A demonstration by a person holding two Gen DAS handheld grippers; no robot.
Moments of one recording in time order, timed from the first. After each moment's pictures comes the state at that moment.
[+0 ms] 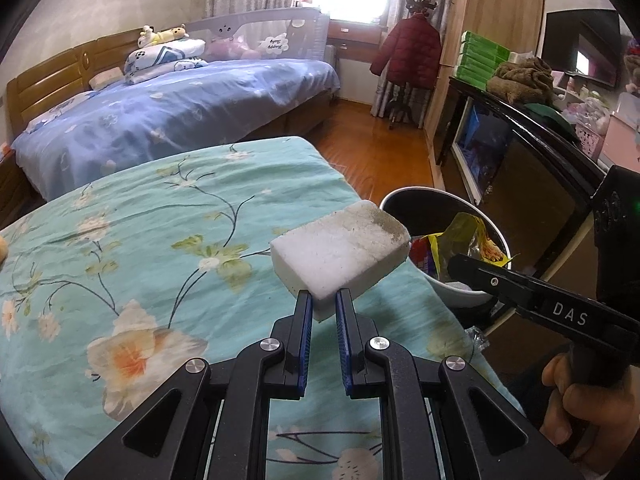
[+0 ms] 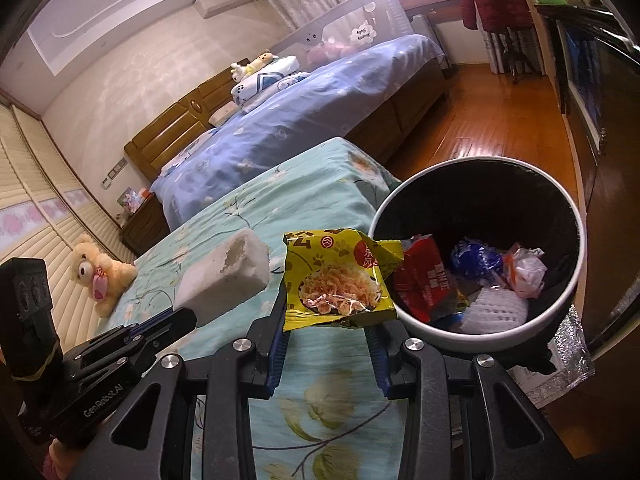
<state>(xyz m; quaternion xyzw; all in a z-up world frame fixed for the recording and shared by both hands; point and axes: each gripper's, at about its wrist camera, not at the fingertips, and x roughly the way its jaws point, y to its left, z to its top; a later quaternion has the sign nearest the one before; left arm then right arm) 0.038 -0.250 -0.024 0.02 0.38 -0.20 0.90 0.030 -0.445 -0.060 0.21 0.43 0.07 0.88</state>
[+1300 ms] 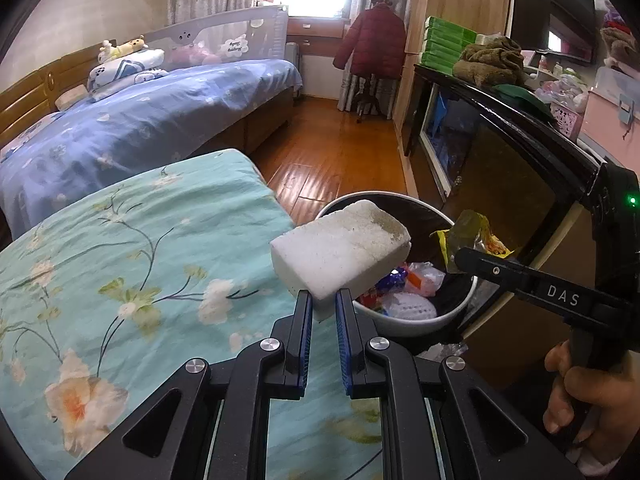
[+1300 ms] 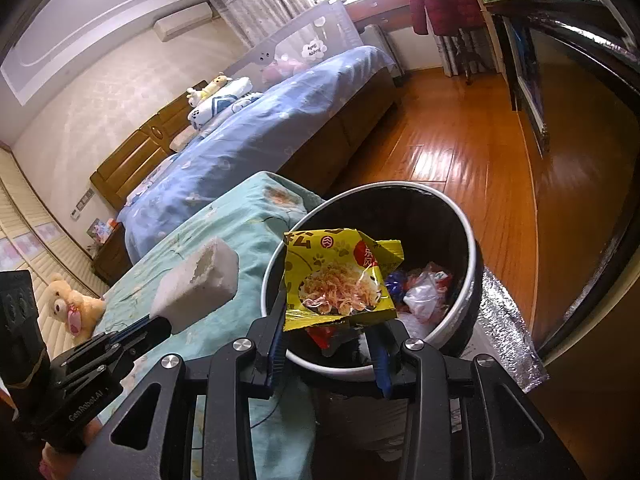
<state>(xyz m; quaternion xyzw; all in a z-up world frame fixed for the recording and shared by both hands) 0.063 -0.317 -0.027 0.04 0.38 -0.25 0.89 0.025 -0.524 -0.060 0.23 0.42 0.00 0.88</state>
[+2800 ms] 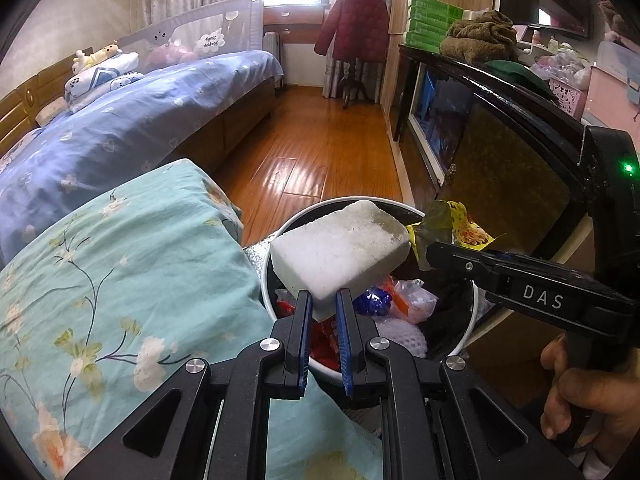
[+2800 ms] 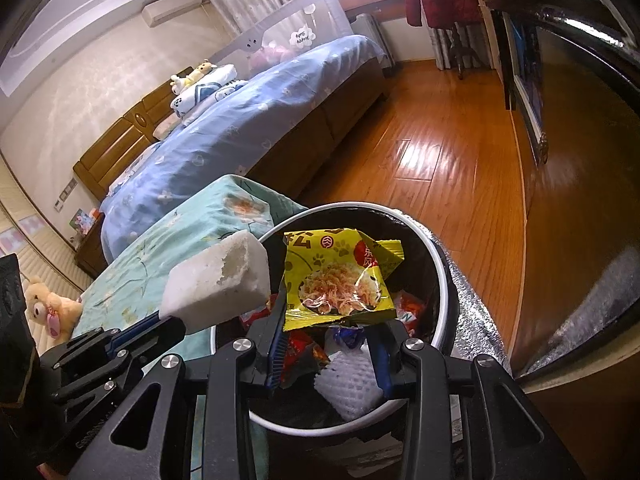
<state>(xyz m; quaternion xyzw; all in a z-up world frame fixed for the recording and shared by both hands) 0.102 -0.387 -0.041 0.08 0.40 -0.26 0.88 0.068 -0.556 -0.076 0.20 0.45 -0.01 0.87</state>
